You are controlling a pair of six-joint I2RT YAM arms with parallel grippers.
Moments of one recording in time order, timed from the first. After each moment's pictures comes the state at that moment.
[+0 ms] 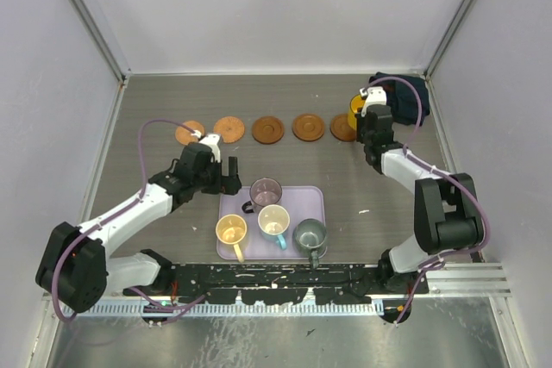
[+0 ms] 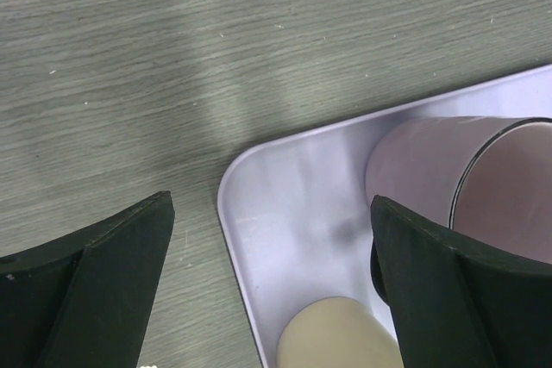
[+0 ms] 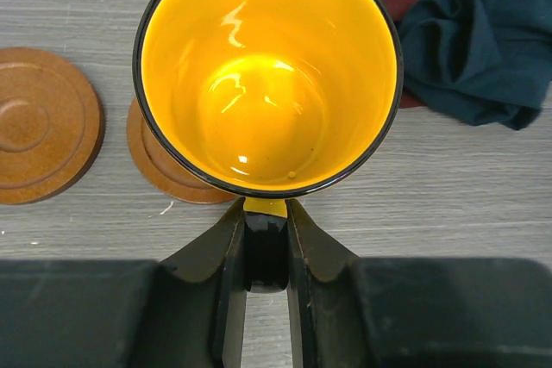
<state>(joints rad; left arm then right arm) -0.51 1.19 0.67 -0.26 0.02 -0.38 0.16 1.52 0.83 0.23 0.24 -0.03</state>
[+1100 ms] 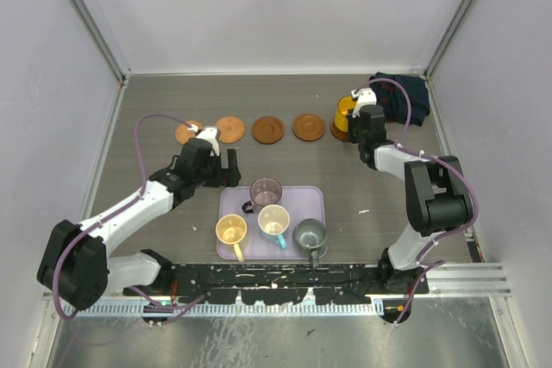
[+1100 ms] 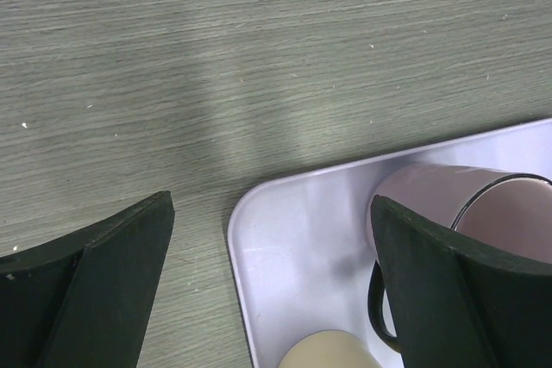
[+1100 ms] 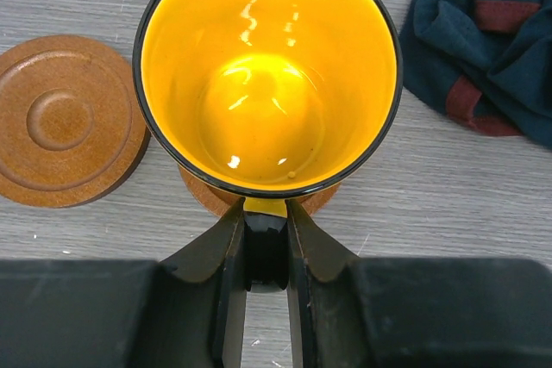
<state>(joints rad) -0.51 1.21 0.70 -0.22 -0.06 -0.40 0.15 1.67 0.86 0.34 0.10 -0.02</state>
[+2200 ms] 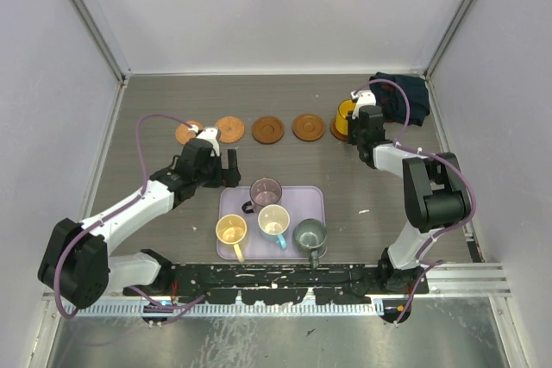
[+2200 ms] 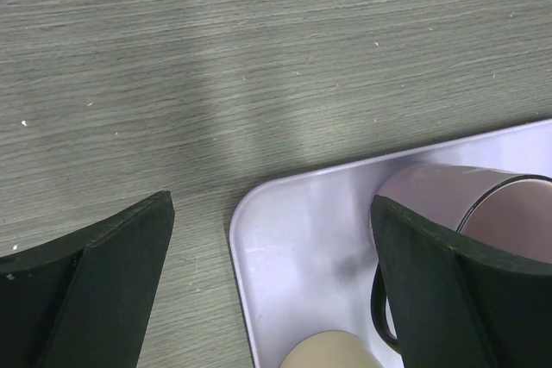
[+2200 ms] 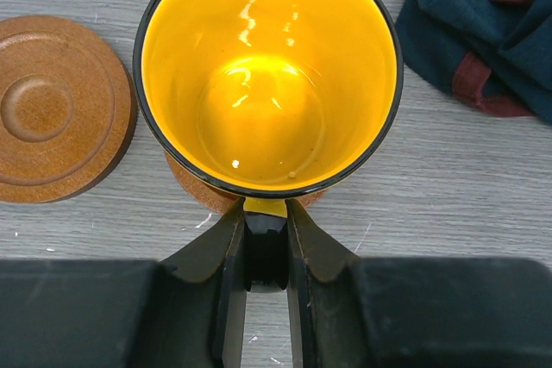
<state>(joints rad) -0.51 1.22 0.70 -0.22 -0.07 -0.40 0.15 1.70 0.88 0.31 0.11 -0.01</state>
